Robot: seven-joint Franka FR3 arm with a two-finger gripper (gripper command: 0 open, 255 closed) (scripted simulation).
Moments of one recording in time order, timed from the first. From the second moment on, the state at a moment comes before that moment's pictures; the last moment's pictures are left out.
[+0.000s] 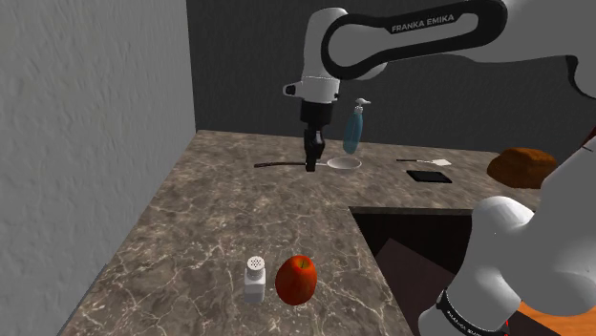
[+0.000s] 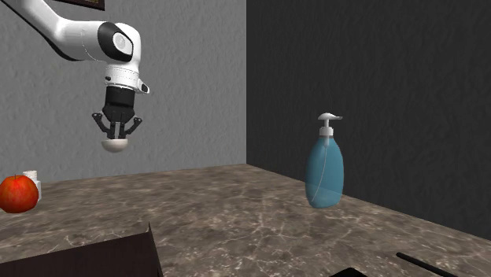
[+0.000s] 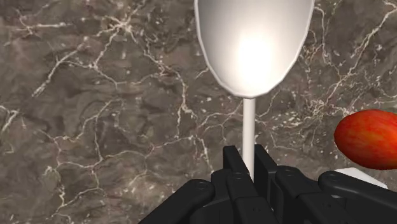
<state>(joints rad) 0.43 -0.25 -0.23 -2.13 0.02 1.80 -0.64</state>
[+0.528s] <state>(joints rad) 0.51 -0.16 -0.13 -2.05 0.07 1.82 -0.47</state>
